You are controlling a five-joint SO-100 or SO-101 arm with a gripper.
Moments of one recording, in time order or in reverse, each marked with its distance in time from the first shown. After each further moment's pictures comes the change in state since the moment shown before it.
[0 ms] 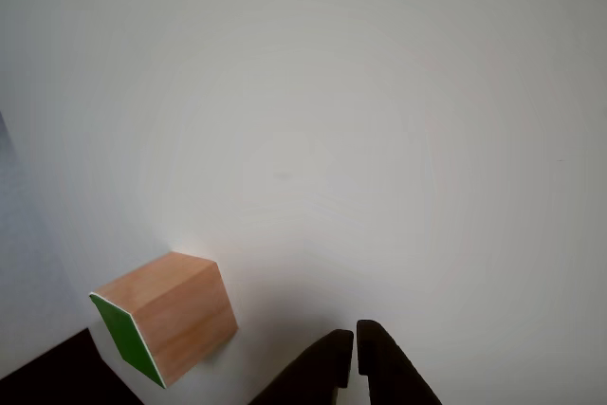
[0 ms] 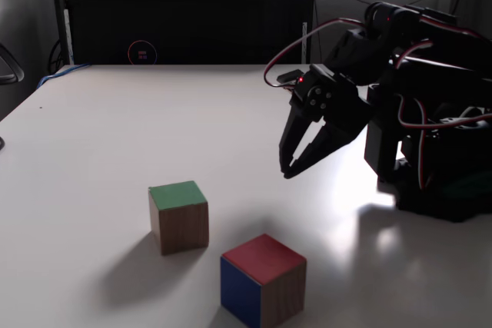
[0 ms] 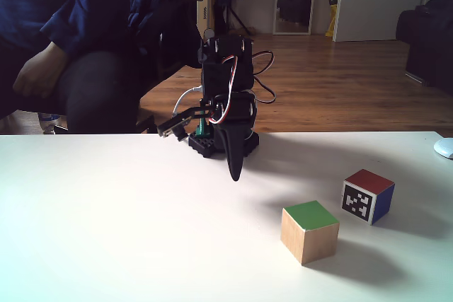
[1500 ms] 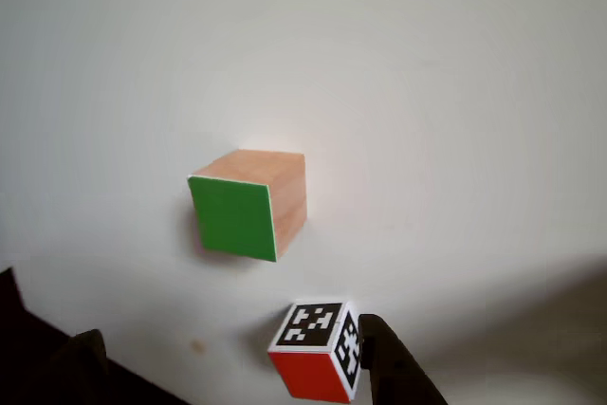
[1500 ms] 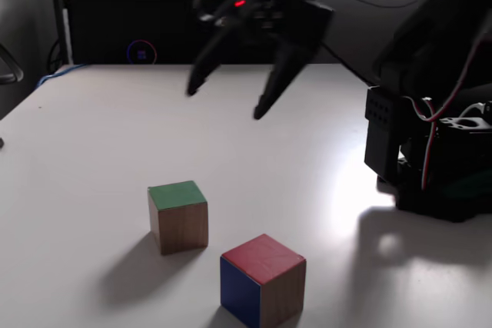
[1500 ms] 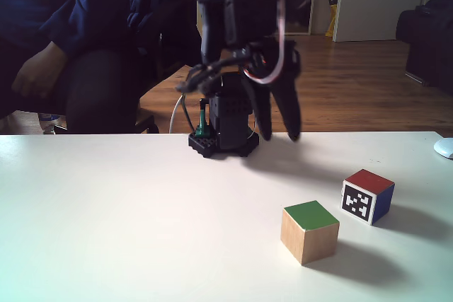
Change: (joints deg) arm -10.9 -70.8 -64.0 10.5 -0.3
